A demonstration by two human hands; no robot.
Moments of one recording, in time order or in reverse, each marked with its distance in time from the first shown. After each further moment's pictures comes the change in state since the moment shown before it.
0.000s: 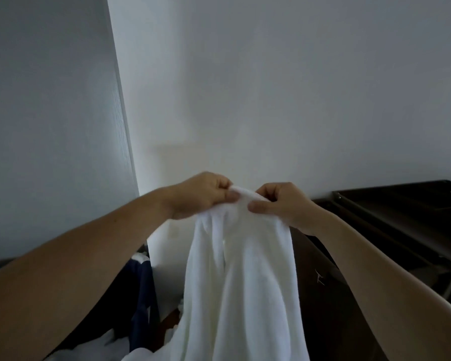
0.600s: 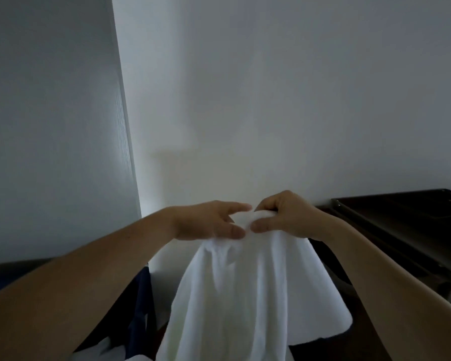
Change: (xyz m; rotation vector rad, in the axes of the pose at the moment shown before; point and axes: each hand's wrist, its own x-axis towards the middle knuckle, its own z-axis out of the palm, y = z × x) left_hand -0.007 -0.011 0.018 0.053 -0.290 -0.110; right_hand -0.009 -0.014 -0.011 -0.285 -0.113 -0.051
